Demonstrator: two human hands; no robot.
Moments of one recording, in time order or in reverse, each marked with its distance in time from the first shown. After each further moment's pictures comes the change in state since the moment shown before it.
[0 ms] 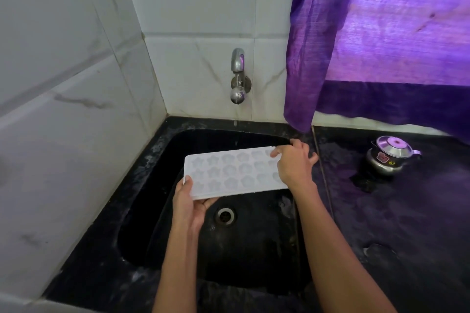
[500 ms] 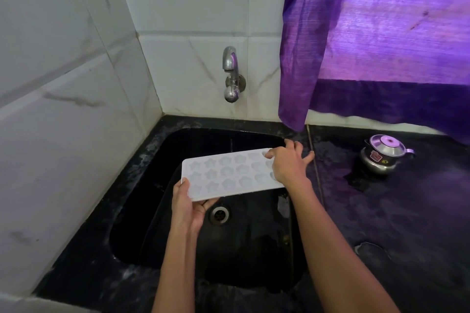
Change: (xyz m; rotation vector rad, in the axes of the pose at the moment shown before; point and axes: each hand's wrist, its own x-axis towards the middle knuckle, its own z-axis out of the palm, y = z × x) left_hand -0.009 -0.016 0.006 0.000 0.020 0.004; right_hand 0.008 0.011 0.003 -0.148 -0.117 -0.054
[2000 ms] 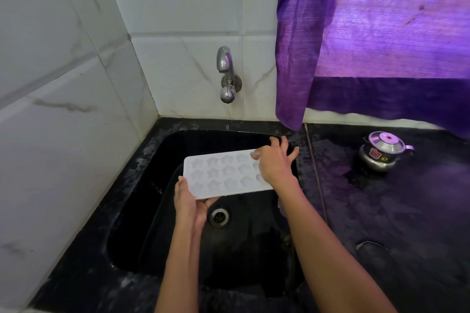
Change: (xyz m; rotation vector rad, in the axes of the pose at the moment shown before) left_hand 0.016 -0.004 0.013 0.028 0.034 0.000; right_hand 0.006 -0.021 0.005 0.012 -0.038 -0.053
